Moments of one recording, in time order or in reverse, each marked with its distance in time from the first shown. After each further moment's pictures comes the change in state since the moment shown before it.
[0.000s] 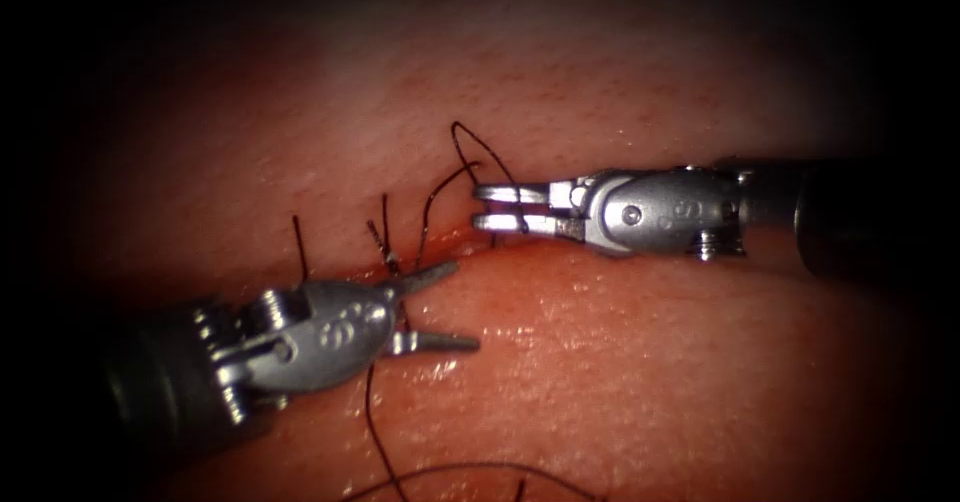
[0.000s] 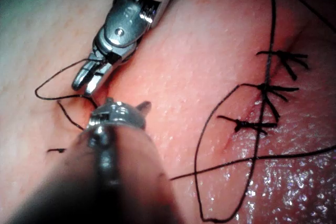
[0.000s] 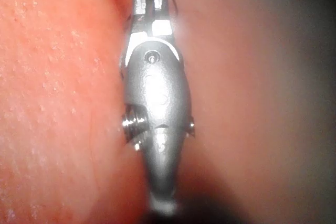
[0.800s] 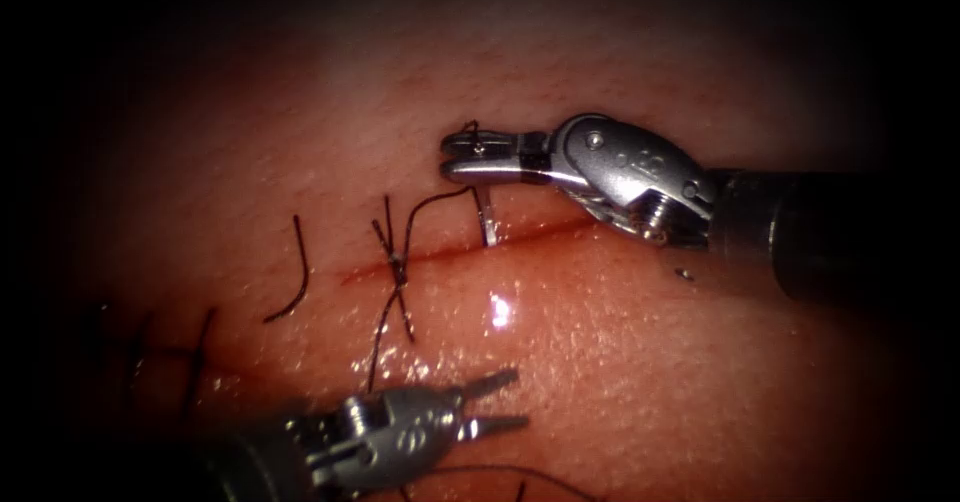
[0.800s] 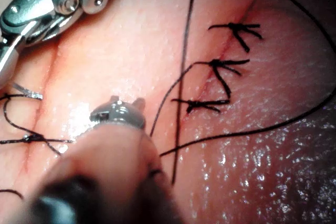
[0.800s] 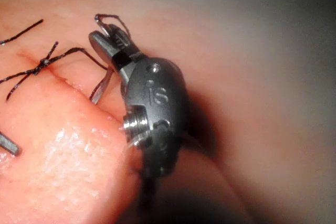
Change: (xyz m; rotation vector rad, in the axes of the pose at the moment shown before) right arm 0.000 0.002 0.001 0.041 -0.149 0.560; left arm -0.004 0.005 0.005 -0.054 -0.008 0.066
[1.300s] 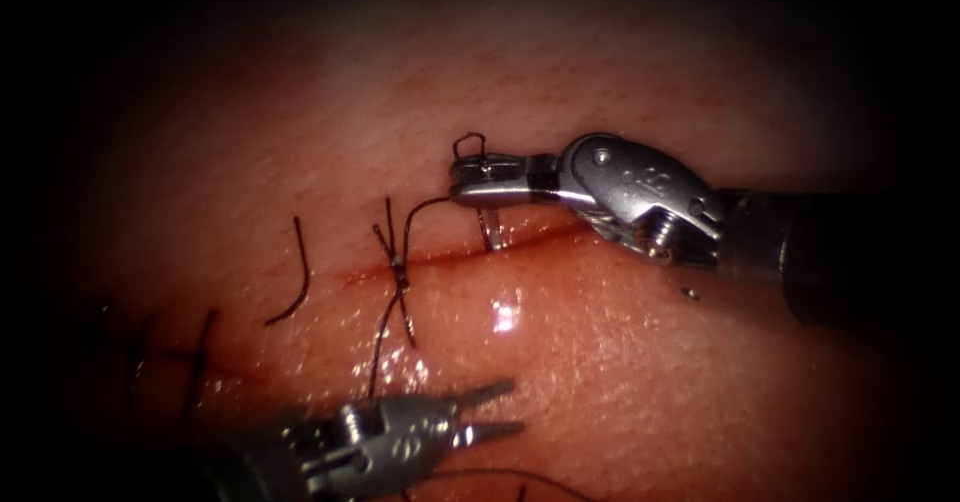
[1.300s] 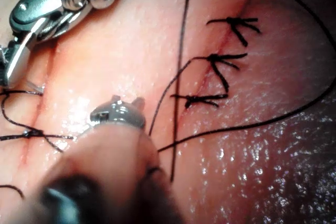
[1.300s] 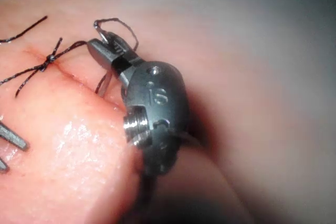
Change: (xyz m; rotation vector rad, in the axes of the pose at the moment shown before) right arm -0.002 -0.002 -0.001 0.004 0.012 0.011; left arm -0.001 0.001 0.000 -0.008 -0.013 0.008
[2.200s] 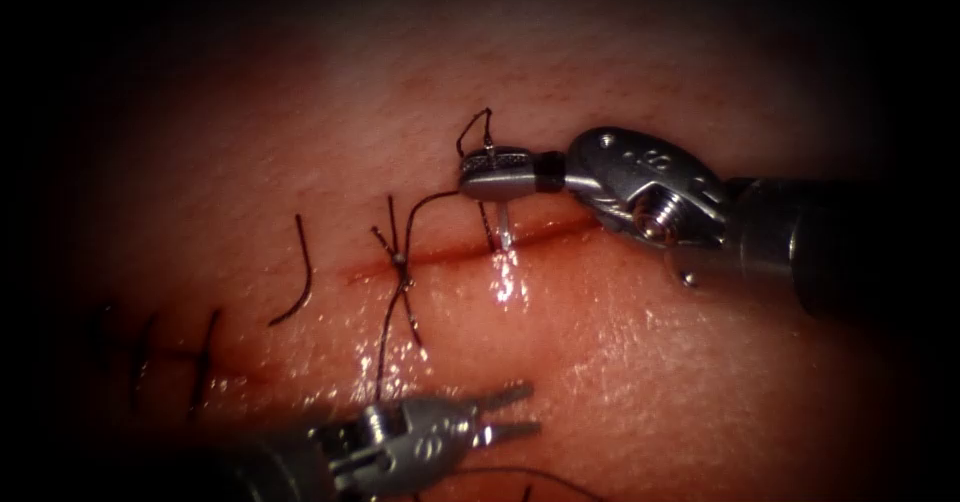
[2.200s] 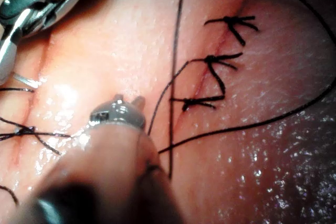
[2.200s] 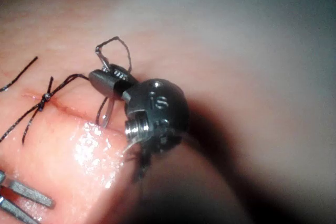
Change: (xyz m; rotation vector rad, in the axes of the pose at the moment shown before) right arm 0.001 0.000 0.001 -0.039 -0.042 0.345; left arm -0.001 0.000 0.002 -0.025 -0.013 -0.007
